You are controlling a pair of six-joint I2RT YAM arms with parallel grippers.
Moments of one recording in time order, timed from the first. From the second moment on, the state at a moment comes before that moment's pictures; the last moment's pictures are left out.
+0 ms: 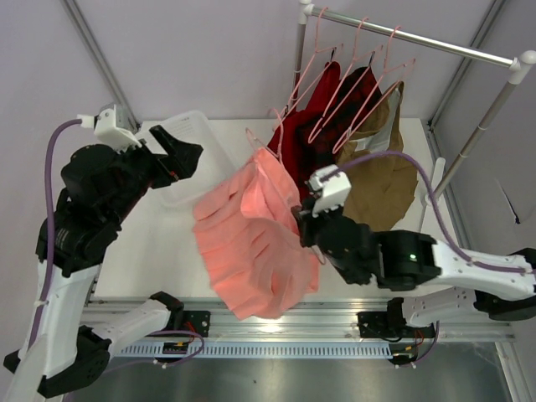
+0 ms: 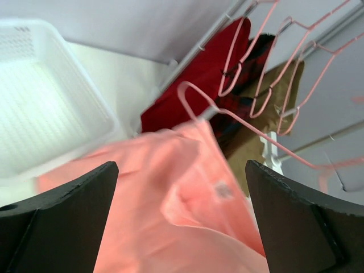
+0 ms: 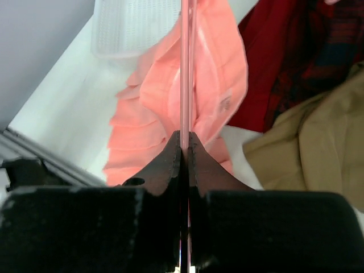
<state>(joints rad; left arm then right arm) -0.48 0.98 1.66 -0.88 -0.16 -0.56 1.45 1.19 1.45 -0.60 0.92 0.41</state>
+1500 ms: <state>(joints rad) -0.48 1.01 1.58 -0.80 -0.17 -0.49 1.70 1.06 2.27 -0.67 1.10 -0.20</state>
